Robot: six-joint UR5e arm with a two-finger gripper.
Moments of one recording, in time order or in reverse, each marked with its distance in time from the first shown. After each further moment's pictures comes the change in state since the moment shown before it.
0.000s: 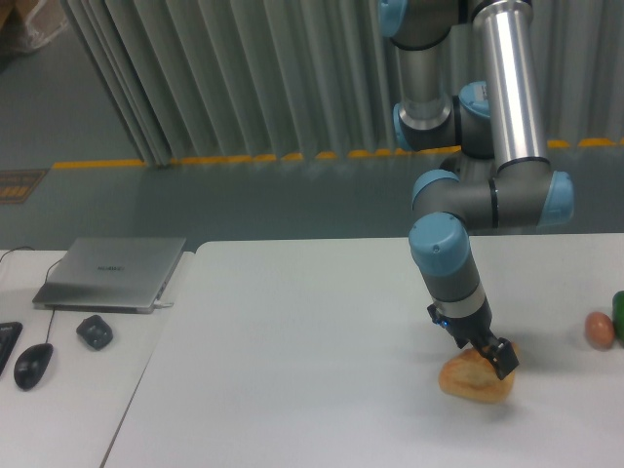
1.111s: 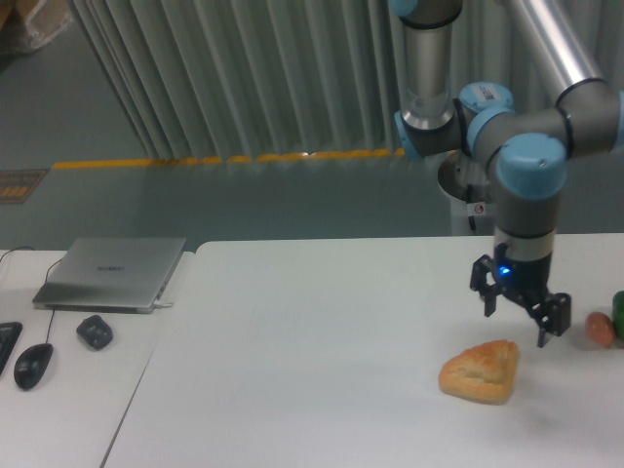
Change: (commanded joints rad) arm 0.048 0.078 0.023 -0.032 -0.070 0.012
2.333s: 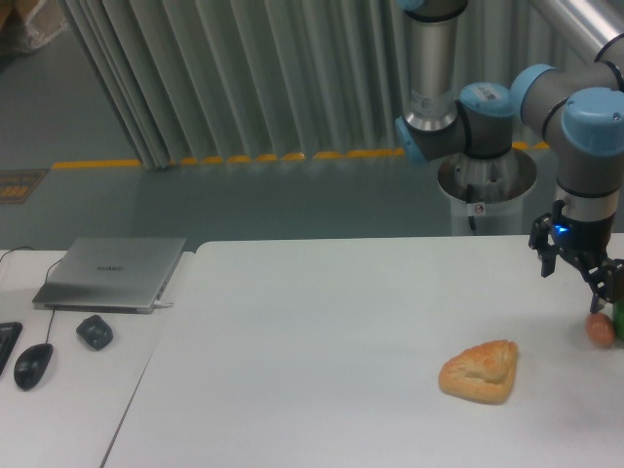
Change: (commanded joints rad) arm 0.237 0.132 0.061 -0.216 -0.173 0.331
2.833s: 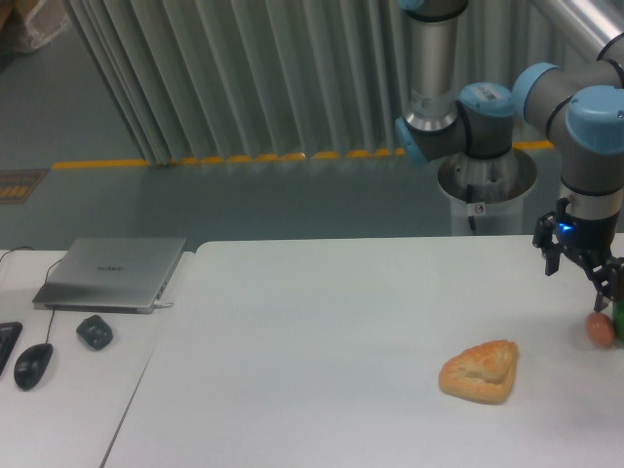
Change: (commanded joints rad) arm 0.034 0.011 0.011 -0.006 0.001 0.064
